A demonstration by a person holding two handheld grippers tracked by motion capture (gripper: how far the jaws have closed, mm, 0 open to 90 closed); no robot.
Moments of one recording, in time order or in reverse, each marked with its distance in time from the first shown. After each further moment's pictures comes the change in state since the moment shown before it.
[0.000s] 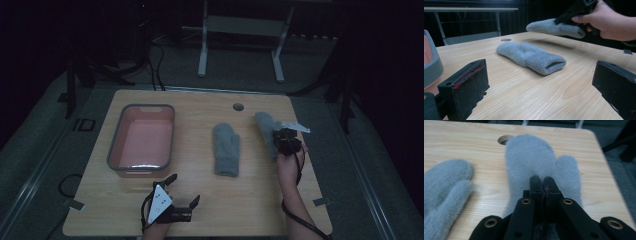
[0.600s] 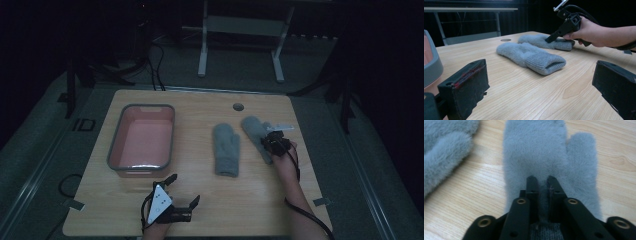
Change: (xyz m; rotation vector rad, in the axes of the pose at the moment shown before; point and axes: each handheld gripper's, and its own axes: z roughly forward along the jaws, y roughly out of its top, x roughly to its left) left arm 0.000 0.000 0.000 -0.002 -0.001 -0.002; right arm 0.001 -0.020 0.061 0.166 0.184 -0.217
